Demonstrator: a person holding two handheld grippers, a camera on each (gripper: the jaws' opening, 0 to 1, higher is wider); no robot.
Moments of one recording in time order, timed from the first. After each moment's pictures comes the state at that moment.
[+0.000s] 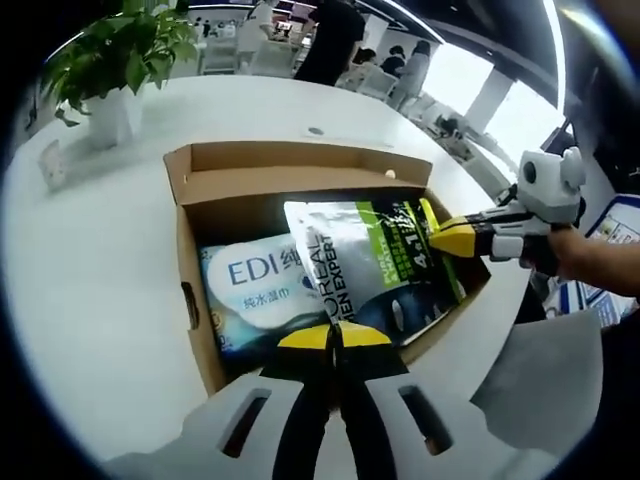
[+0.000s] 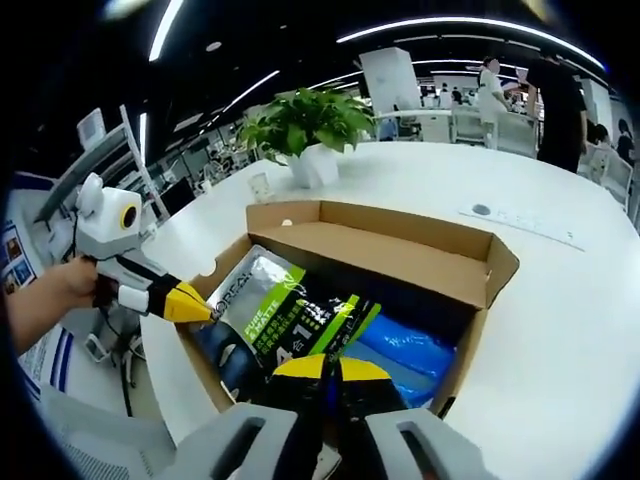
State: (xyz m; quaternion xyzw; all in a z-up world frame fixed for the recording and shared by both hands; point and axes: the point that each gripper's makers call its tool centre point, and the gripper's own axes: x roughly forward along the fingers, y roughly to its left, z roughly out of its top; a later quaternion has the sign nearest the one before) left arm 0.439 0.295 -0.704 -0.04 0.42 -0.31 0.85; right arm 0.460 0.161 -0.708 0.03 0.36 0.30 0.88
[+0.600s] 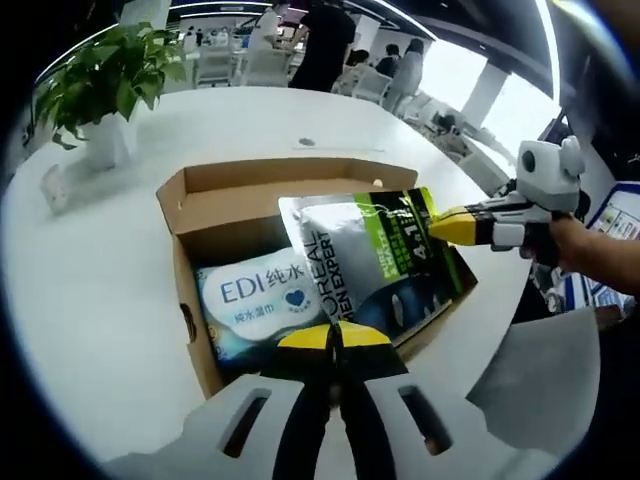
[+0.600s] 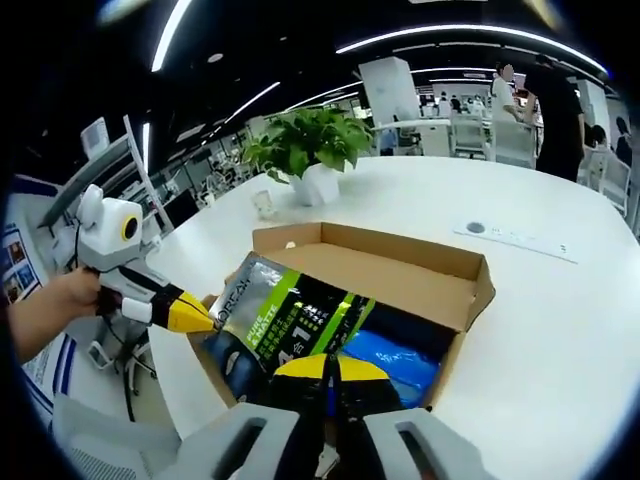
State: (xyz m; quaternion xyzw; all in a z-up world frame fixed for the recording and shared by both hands) left arm 0.437 0.284 -0.681 -0.02 0.42 -0.31 0.86; right arm 0.463 0.152 -0.677 0.04 0.34 0.30 0.89
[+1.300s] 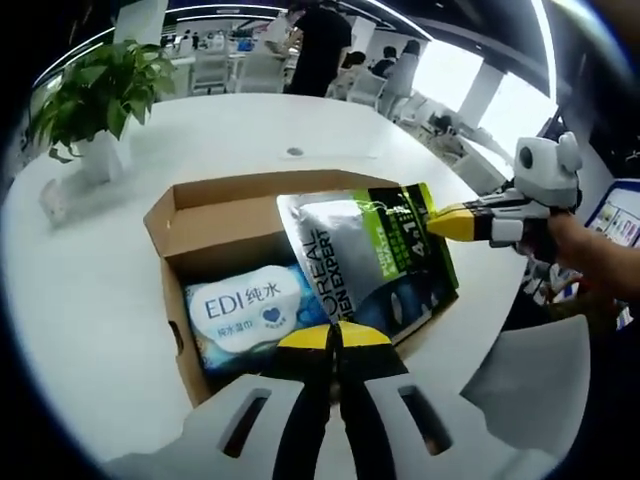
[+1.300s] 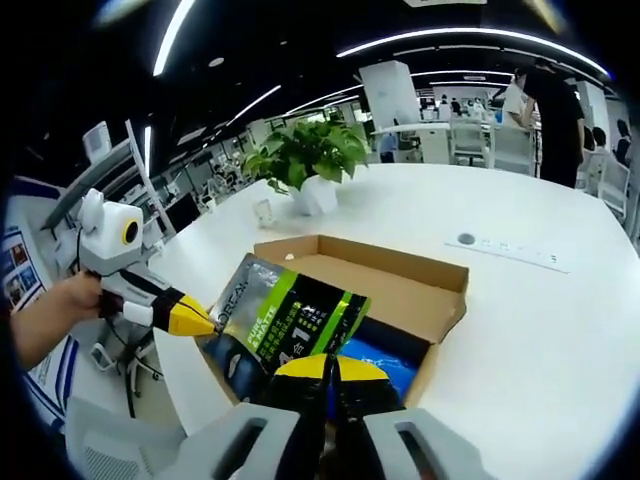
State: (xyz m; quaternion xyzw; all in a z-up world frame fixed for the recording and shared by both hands) left arm 0.436 0.264 -0.657 -0.02 0.41 -0.31 0.86; right arm 0.463 0.132 -0.651 0.05 0.34 0.30 0.89
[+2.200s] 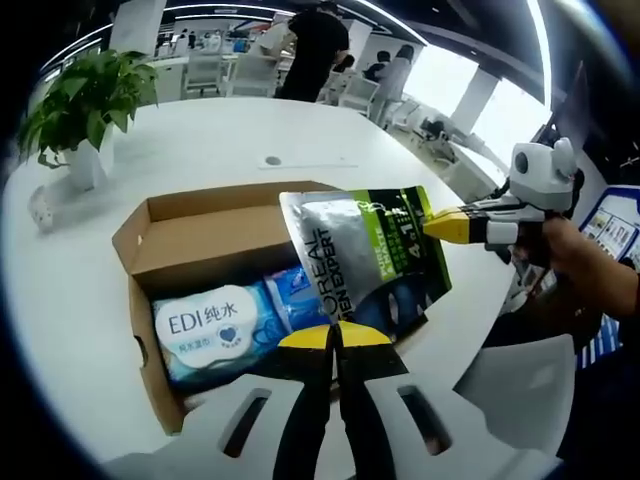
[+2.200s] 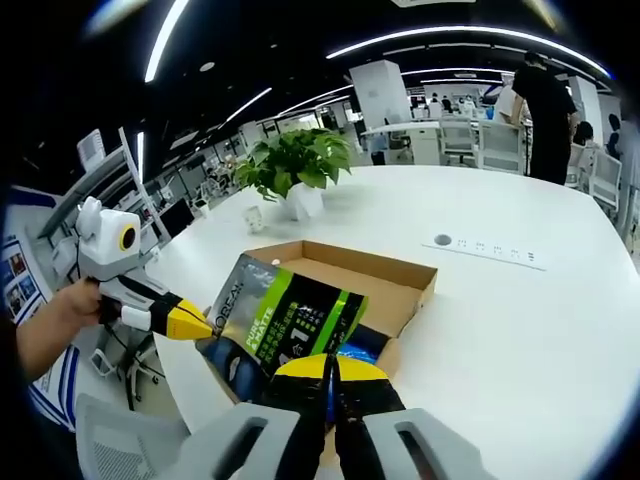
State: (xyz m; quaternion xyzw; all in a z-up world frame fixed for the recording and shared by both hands) left arm 0.433 0.222 -0.641 -0.04 0.41 -0.33 0.85; right arm 0.459 0.087 -0.633 0.05 0.34 0.28 0.89
